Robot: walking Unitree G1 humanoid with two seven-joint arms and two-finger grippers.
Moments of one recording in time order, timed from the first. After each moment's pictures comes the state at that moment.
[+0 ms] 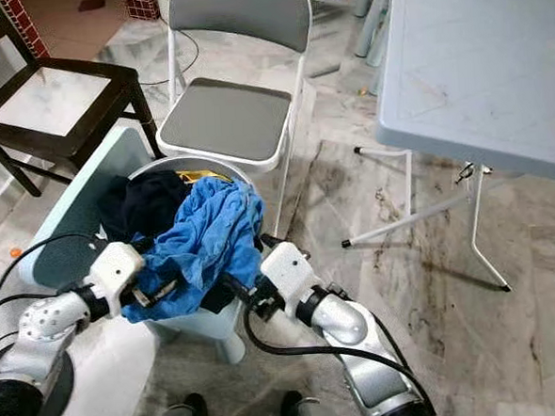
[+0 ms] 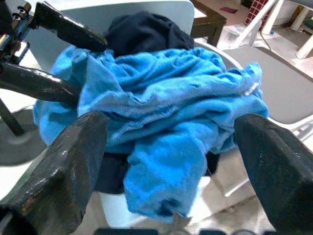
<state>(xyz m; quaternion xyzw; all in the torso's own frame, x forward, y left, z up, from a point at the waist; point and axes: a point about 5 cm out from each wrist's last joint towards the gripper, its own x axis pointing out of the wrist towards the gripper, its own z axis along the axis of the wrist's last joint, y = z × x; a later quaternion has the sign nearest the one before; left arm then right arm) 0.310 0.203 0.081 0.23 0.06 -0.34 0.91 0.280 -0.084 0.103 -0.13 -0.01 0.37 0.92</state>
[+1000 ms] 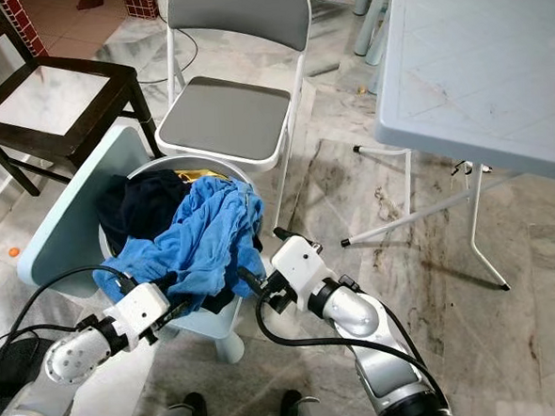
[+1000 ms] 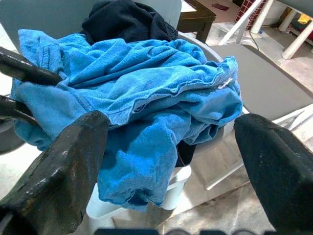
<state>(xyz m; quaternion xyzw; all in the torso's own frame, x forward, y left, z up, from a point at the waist) 0.277 0.185 0.051 0.32 0.03 -0.32 0.89 0.287 -0.092 0.106 -0.16 -0.01 0.36 0.92</state>
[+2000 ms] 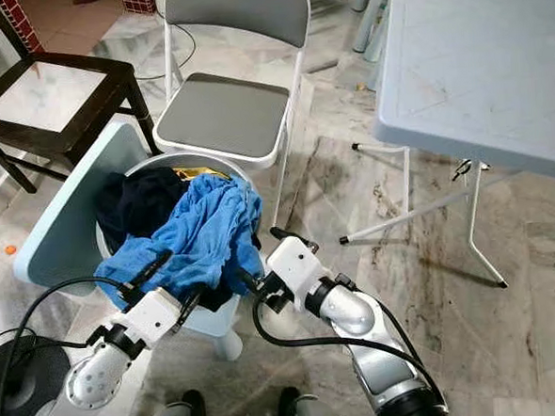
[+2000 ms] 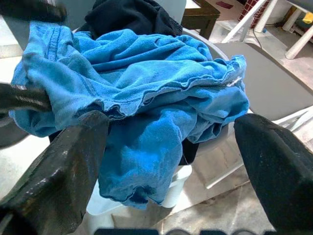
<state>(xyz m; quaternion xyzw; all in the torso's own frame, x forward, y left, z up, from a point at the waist) 0.261 0.161 0.073 0.31 -0.11 -0.22 0.92 0.289 -0.089 0.104 -0.17 -0.01 0.36 0.92</state>
